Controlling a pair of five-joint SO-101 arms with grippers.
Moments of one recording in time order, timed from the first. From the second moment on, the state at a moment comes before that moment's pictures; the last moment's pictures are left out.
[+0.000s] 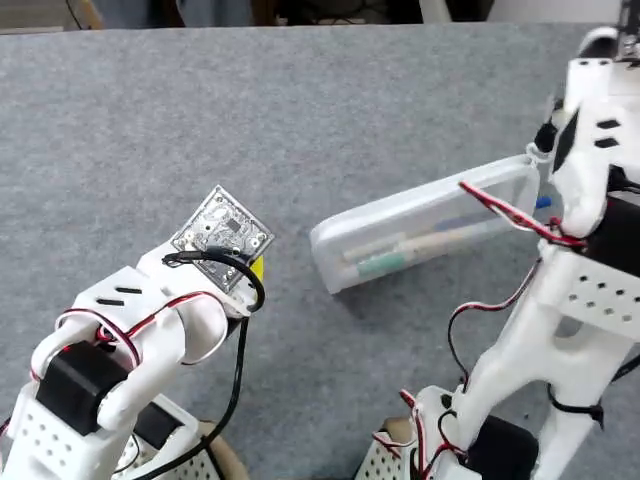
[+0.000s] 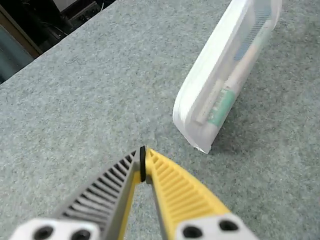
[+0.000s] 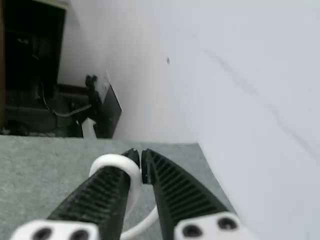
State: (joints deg) left arm 27.4 -65.4 30.1 77.4 -14.4; right arm 22.9 -25.0 -12.5 54.5 23.3
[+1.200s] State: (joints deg) left arm 22.6 -65.4 29.1 77.4 -14.4; right arm -16.5 -25.4 -41.0 74.2 23.3
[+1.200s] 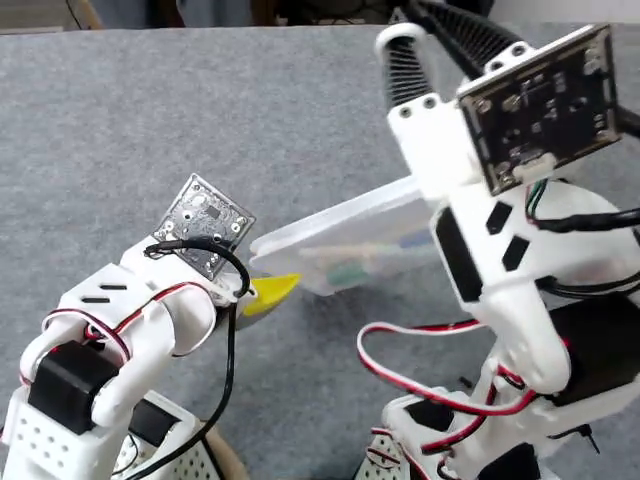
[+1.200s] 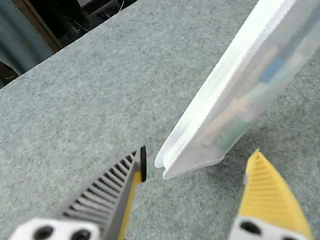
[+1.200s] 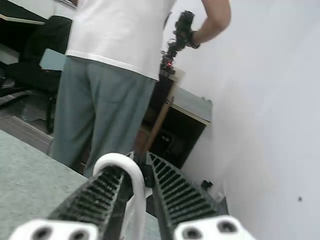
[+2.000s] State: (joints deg) left arm 27.5 -65.4 29.1 72.2 -20.8; right arm -23.0 -18.2 -41.1 75.7 23.3
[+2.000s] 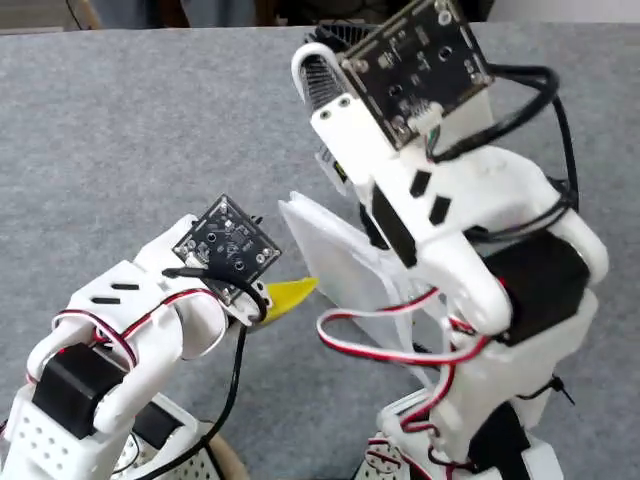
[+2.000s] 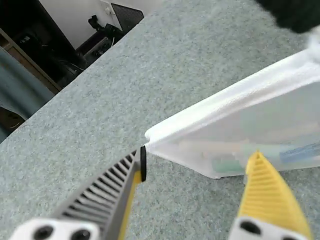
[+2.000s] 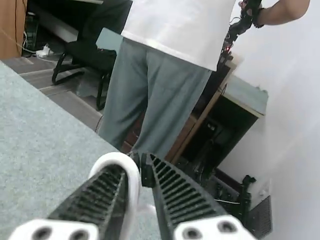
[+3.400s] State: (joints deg) left arm 27.8 -65.4 29.1 72.2 -20.8; right arm -15.5 -13.1 -44.8 67.5 23.3
